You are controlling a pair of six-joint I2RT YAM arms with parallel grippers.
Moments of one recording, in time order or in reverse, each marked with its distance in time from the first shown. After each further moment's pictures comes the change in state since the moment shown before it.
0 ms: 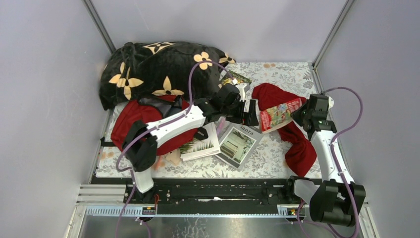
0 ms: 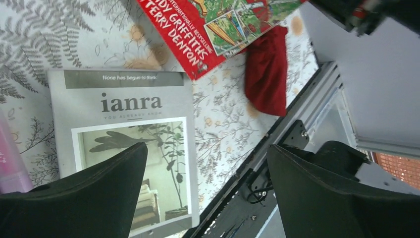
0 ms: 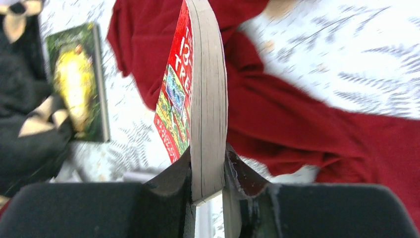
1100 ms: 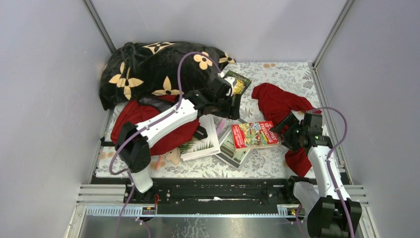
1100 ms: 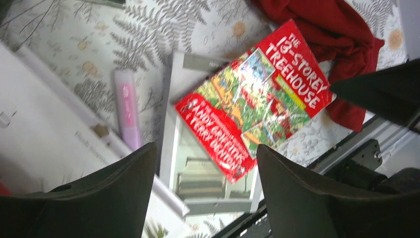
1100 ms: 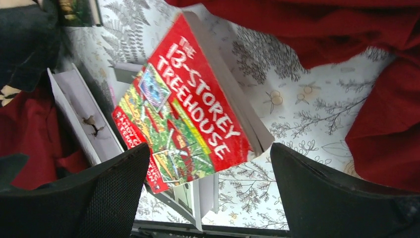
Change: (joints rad) left arm 0.055 -0.107 0.061 -0.312 -0.248 0.134; right arm 0.010 -0.162 -0.158 -0.187 -0.284 0.006
